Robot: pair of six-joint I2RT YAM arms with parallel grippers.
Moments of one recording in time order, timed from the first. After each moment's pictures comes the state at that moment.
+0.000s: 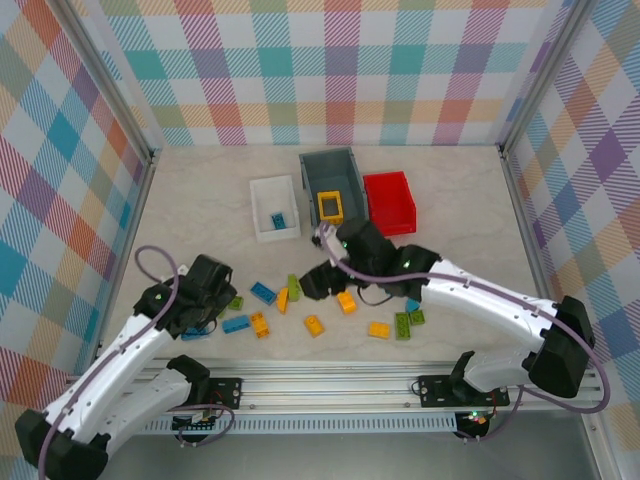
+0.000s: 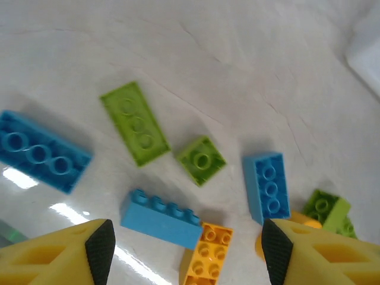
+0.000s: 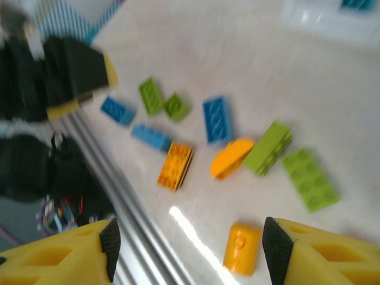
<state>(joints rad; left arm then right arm) -0.47 0.77 0.73 -1.11 -0.30 -1.30 0.99 1.32 1.07 -0.49 -0.24 0.39</state>
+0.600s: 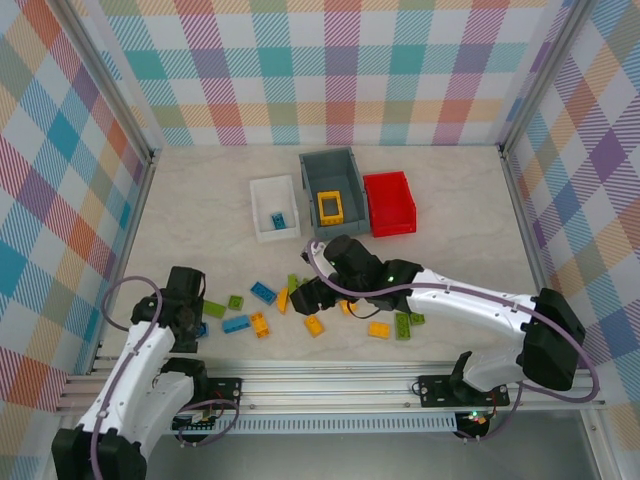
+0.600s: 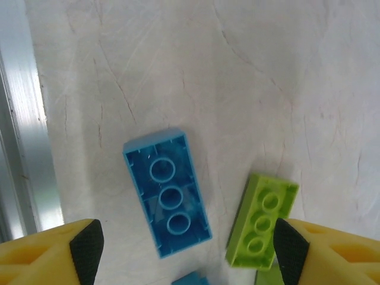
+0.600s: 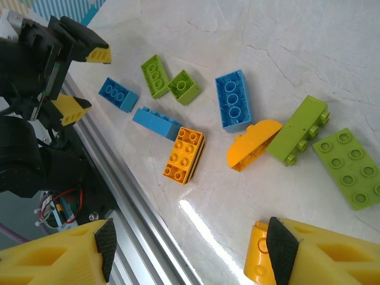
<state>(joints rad) -0.07 0.81 0.53 -1.06 -0.25 -1.66 1.04 1.38 1.00 -0.35 -0.22 0.45</state>
